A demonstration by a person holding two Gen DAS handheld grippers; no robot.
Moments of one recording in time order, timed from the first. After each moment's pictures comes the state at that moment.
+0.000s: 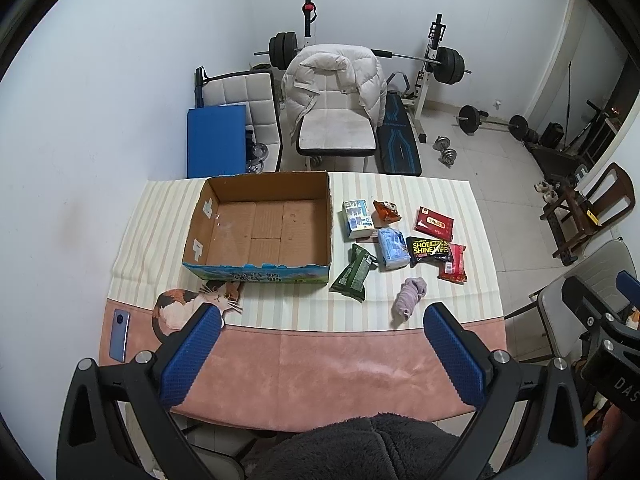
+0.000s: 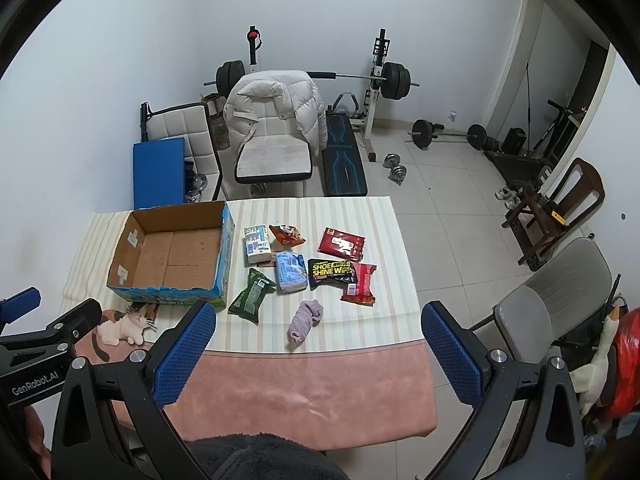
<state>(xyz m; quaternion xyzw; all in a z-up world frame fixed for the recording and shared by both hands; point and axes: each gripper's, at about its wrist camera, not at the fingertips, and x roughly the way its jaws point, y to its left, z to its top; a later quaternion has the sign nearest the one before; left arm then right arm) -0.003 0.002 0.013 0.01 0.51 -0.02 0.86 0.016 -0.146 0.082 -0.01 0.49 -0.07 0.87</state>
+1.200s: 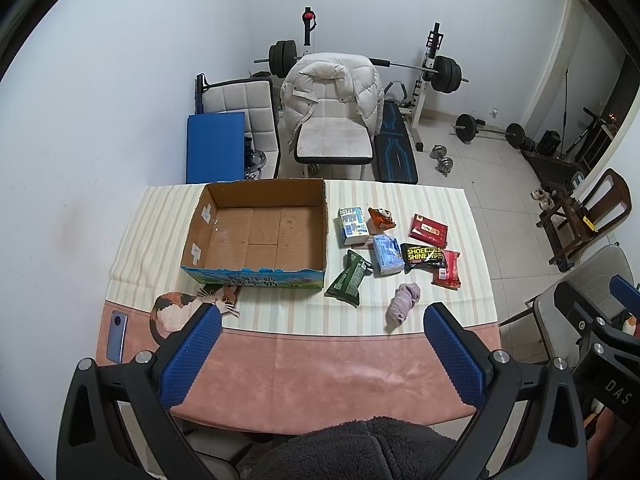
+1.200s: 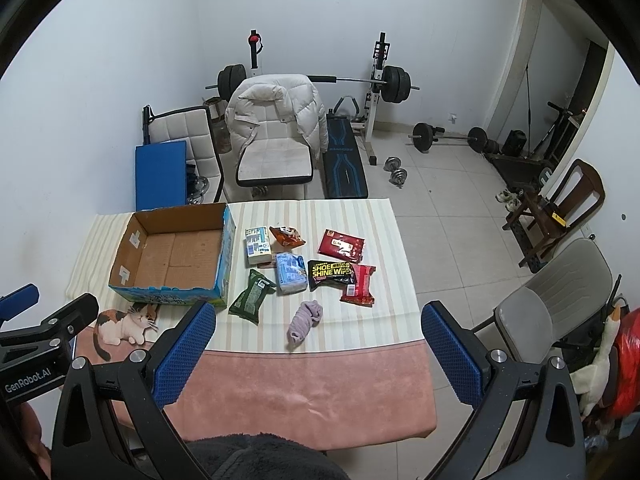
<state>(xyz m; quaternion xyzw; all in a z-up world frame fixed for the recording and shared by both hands) -0.006 -0.001 0.020 0.01 0.50 -0.02 0.87 0.013 -0.144 0.090 -0.01 0.49 -0.07 0.87</state>
